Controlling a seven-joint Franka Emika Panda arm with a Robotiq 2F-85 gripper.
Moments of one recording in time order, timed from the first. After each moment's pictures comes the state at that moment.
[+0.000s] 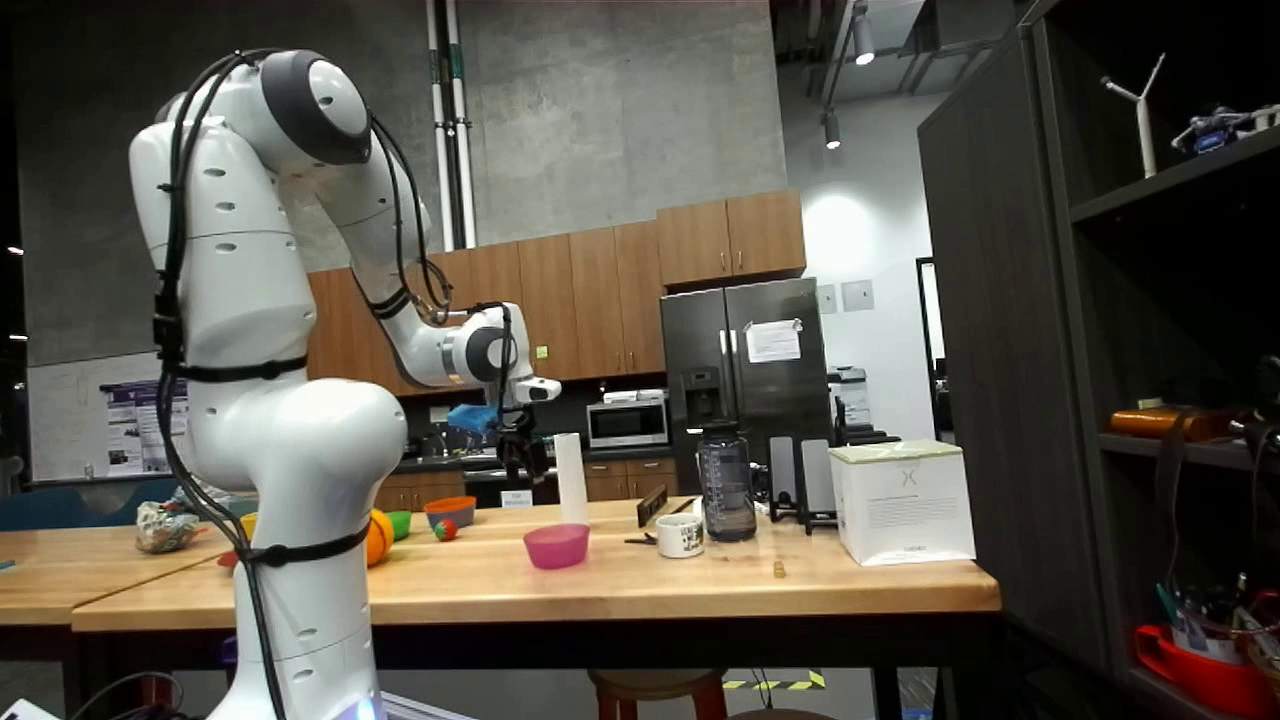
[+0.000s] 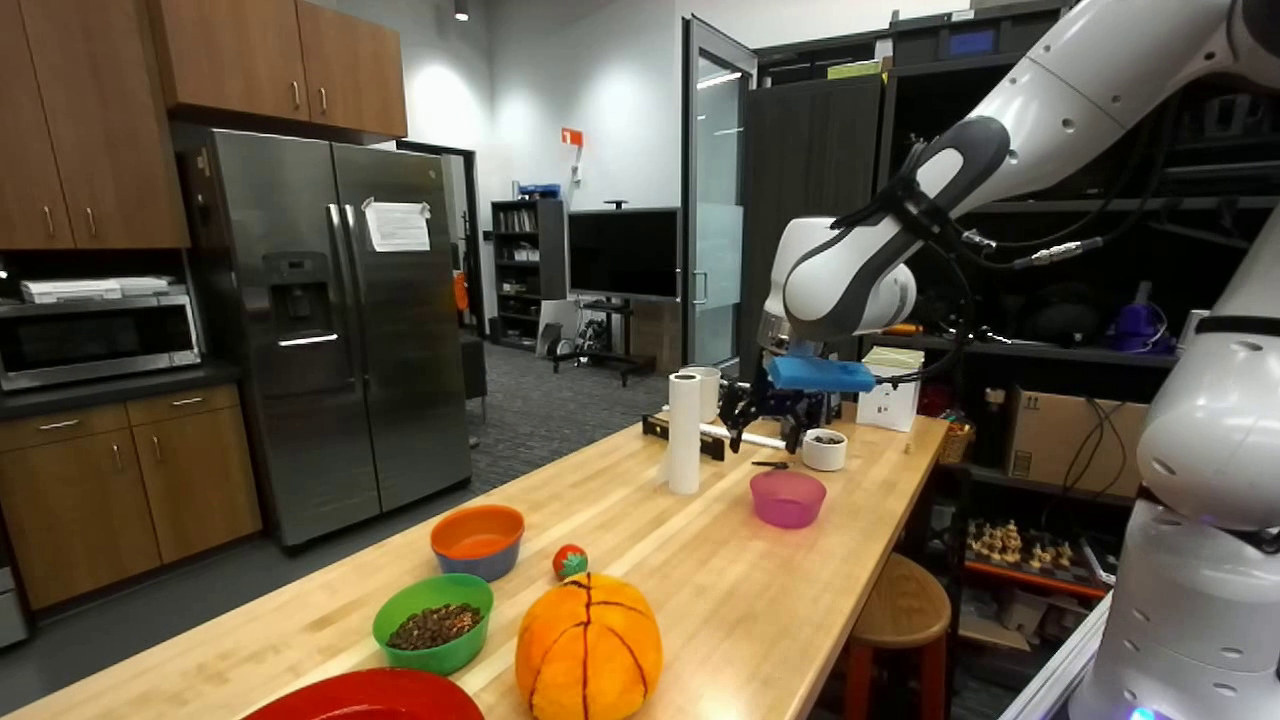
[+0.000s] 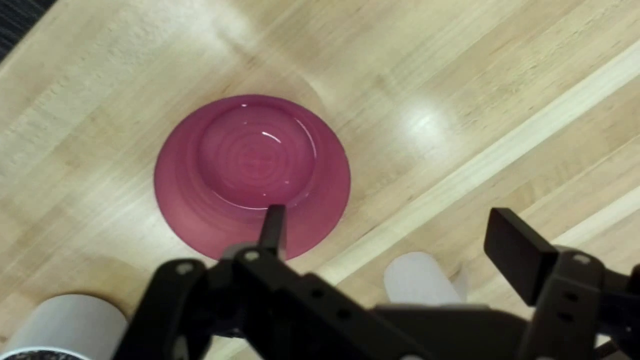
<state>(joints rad) 0.04 -0.25 0.16 -2.64 0.14 2.59 0.48</state>
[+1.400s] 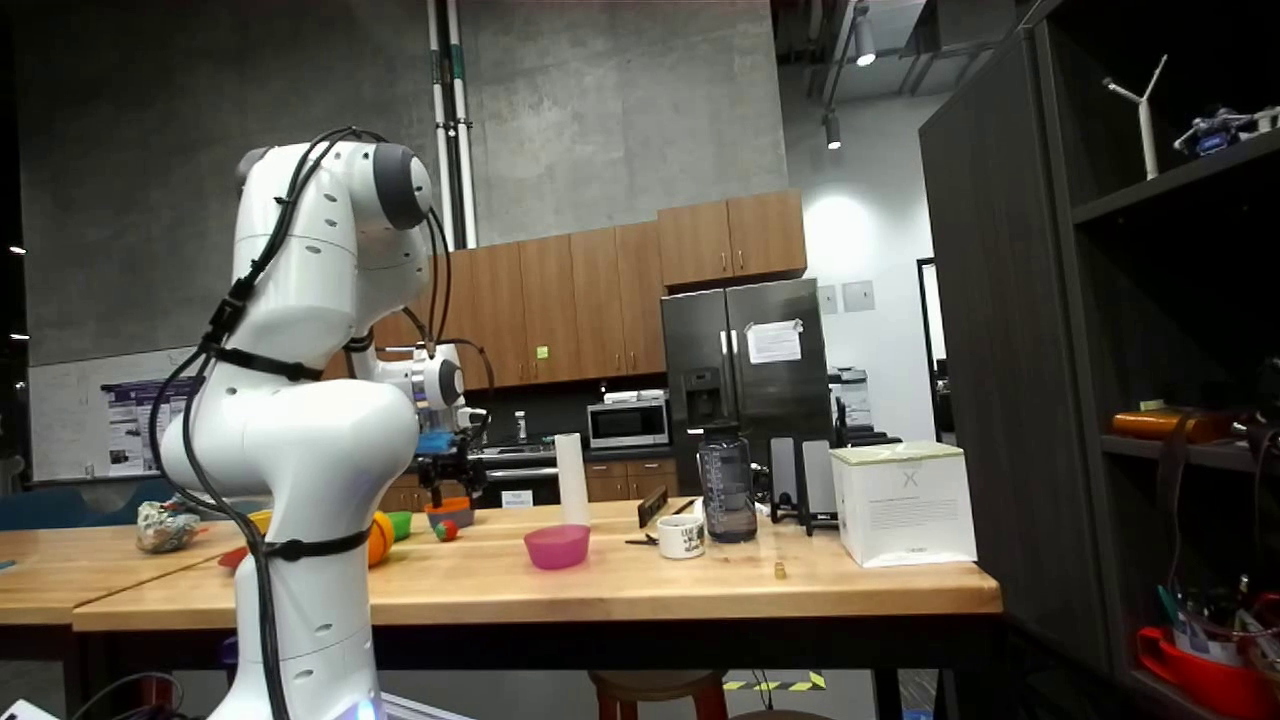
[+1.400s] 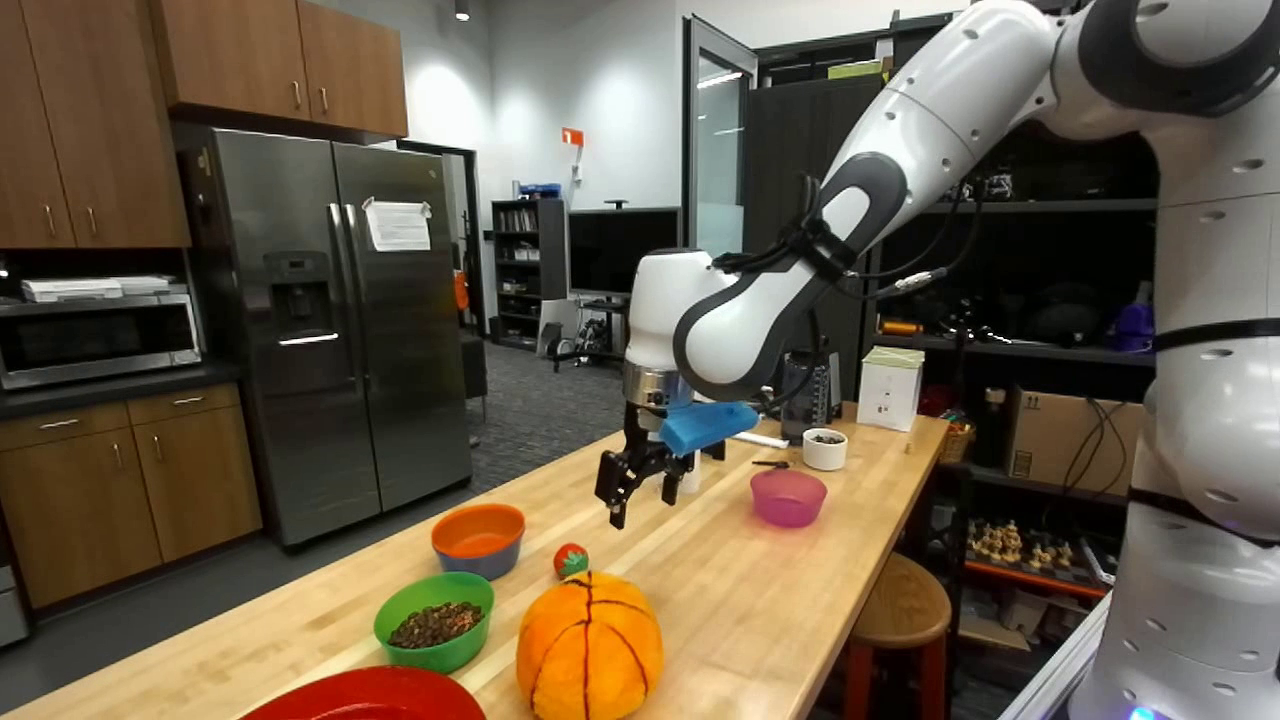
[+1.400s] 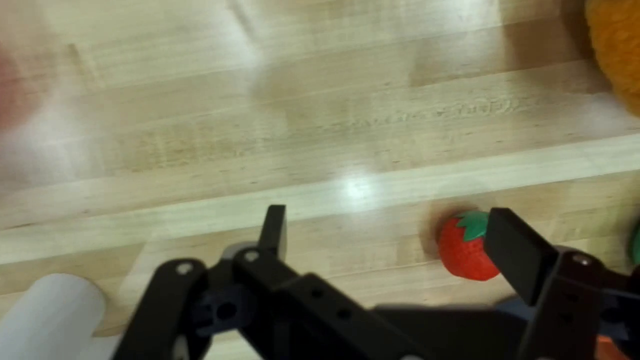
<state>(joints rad) 0.27 0.12 0.29 -2.31 -0.09 2.57 0.49</state>
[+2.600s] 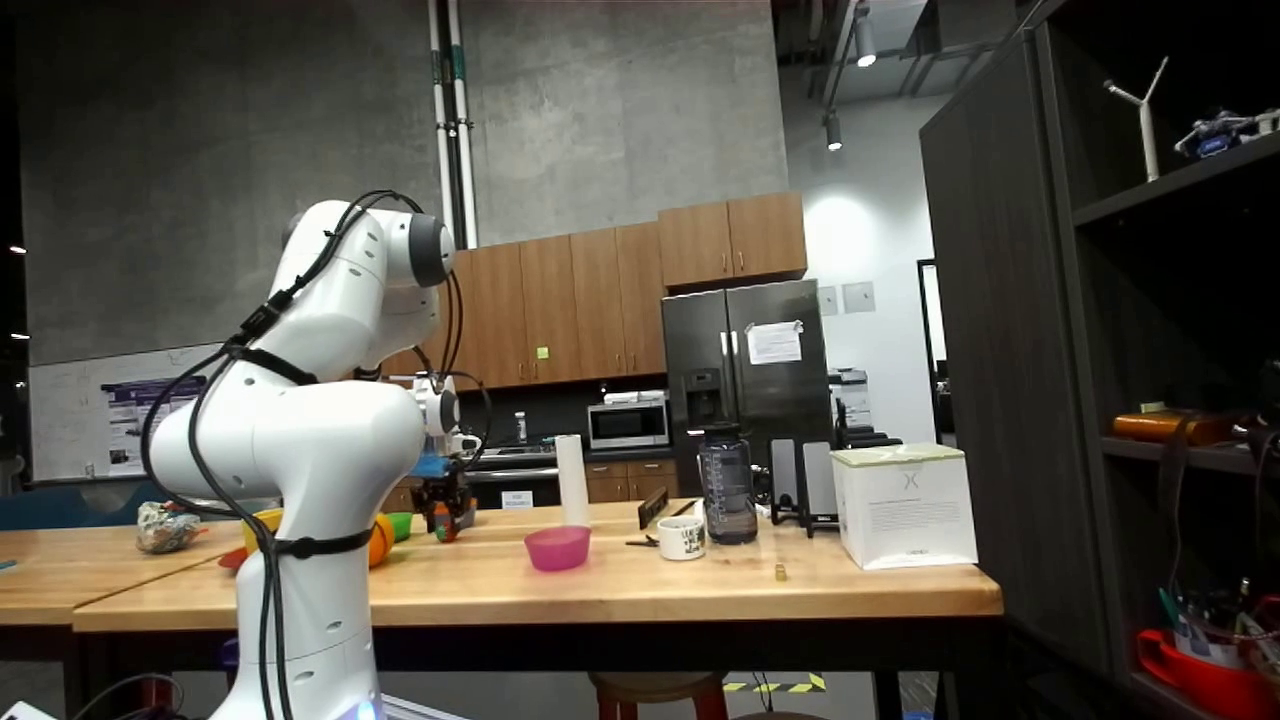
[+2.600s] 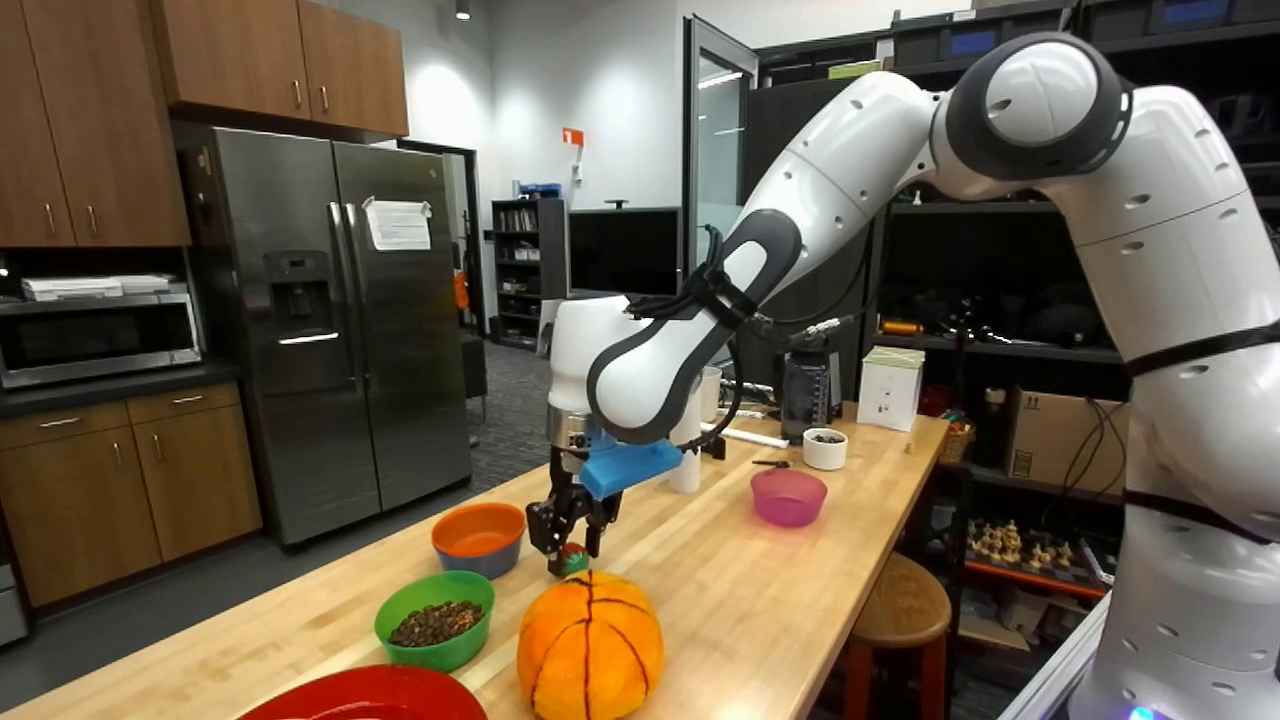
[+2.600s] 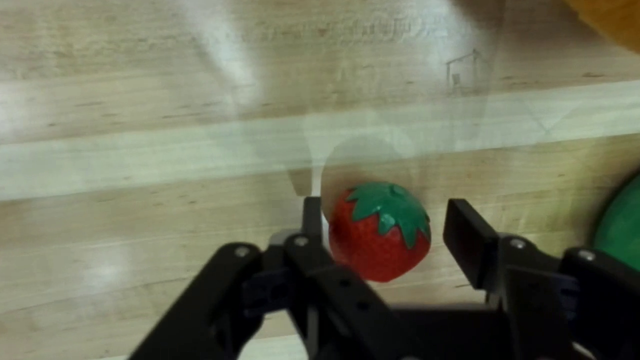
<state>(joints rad) 0.42 0.42 0.22 -2.01 -0.09 2.53 0.48</state>
